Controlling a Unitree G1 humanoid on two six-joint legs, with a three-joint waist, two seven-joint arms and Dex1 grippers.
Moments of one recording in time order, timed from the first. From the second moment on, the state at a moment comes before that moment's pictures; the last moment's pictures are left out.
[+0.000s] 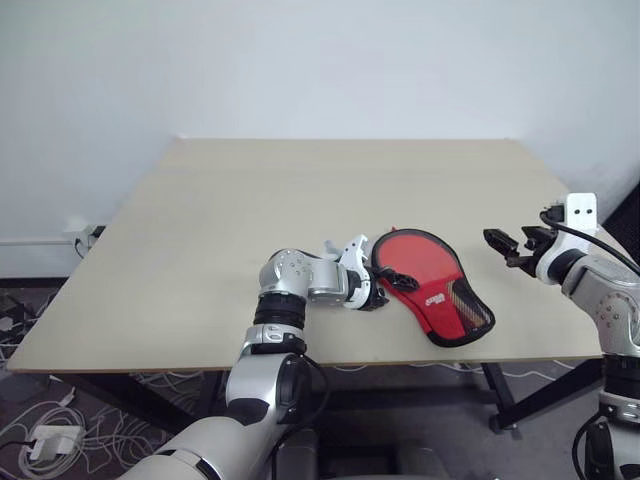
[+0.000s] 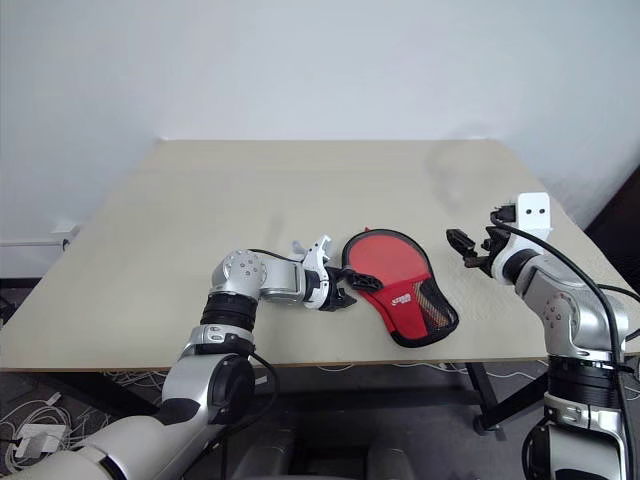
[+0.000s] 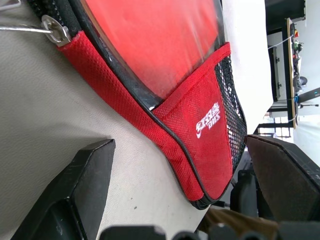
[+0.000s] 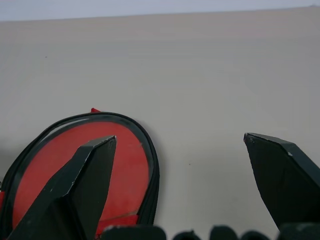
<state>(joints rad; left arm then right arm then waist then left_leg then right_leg) -0.88 -0.14 0.33 0.60 -0.64 1.38 -0.06 -0.41 -0.59 -0.28 -0.01 0.48 0.81 0.37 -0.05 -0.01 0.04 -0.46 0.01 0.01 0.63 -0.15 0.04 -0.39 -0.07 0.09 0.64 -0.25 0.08</state>
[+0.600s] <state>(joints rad) -0.85 -0.01 -0.50 0.26 -0.40 1.15 -0.39 -0.42 -0.56 -0.27 0.01 0.43 0.76 0.36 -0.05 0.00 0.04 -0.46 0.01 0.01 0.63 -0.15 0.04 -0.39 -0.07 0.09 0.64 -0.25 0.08</state>
